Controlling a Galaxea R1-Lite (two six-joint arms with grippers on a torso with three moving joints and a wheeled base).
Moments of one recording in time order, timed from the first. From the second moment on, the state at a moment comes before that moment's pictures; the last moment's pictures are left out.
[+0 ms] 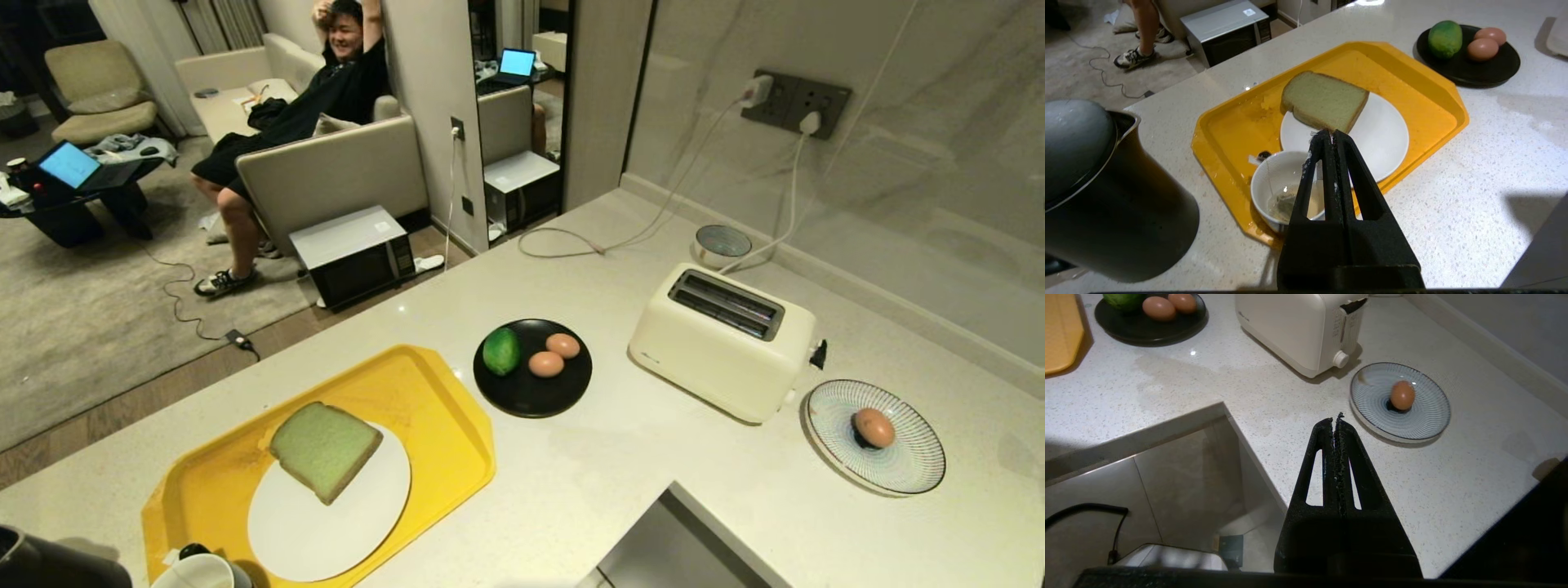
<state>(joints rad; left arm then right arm) 0.00 0.00 0.00 0.00 0.00 0.00 0.00 0.00 0.00 0.01 0.04 -0.10</state>
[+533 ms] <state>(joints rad) 0.00 0.00 0.00 0.00 0.00 0.00 0.00 0.00 0.00 0.01 0.04 -0.10</state>
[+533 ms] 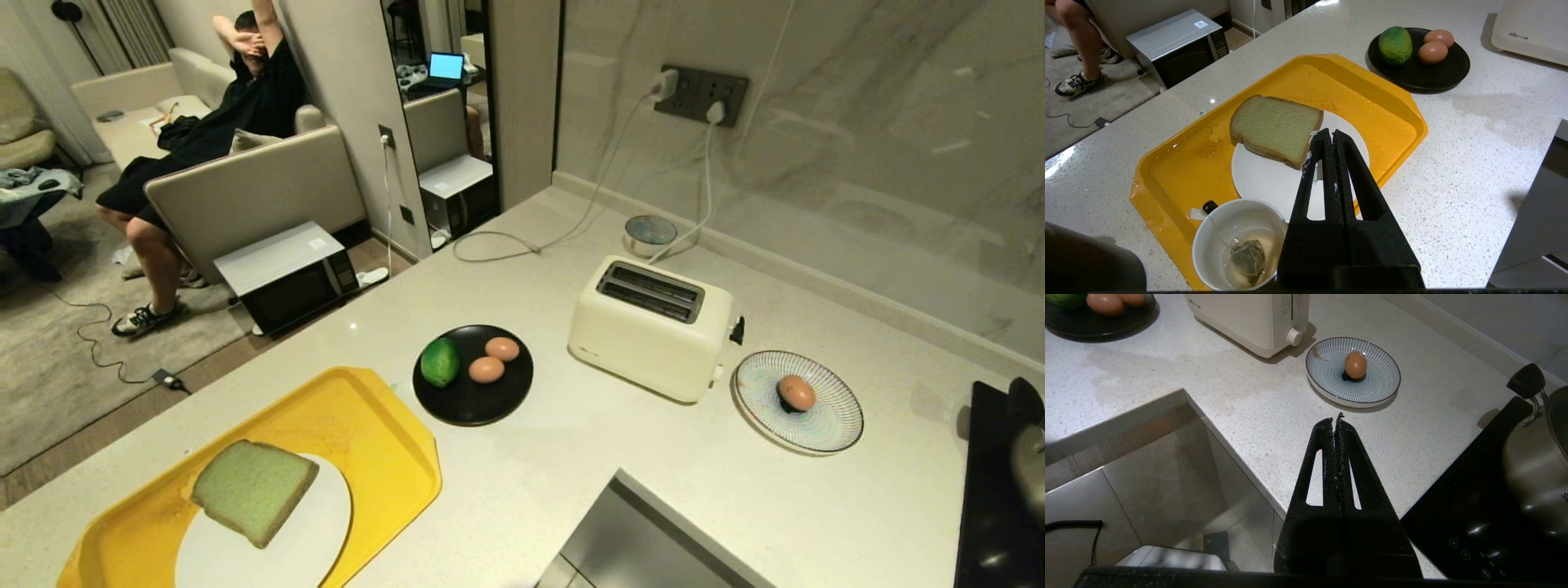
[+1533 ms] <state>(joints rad) 0.00 0.00 0.00 0.00 0.00 0.00 0.00 0.00 0.00 0.01 0.04 -0.08</state>
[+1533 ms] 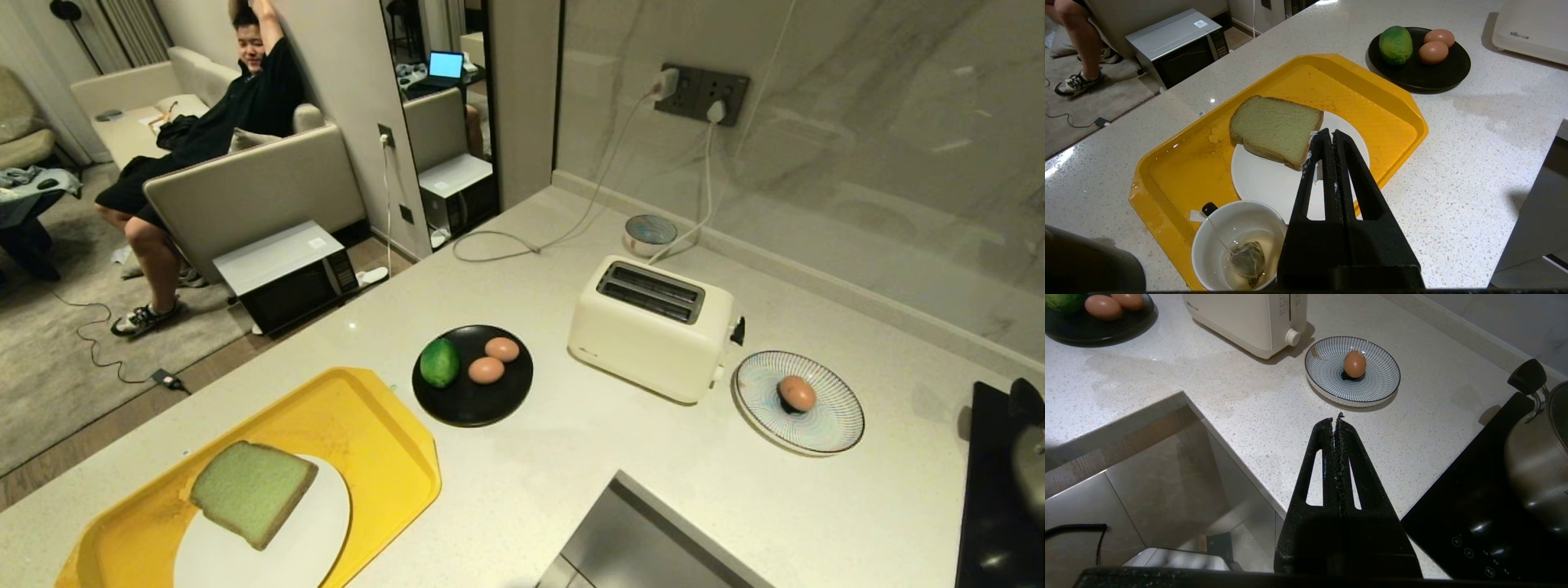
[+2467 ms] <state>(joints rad) 0.00 0.00 0.00 0.00 0.00 0.00 0.00 0.00 0.00 0.01 0.04 -0.08</state>
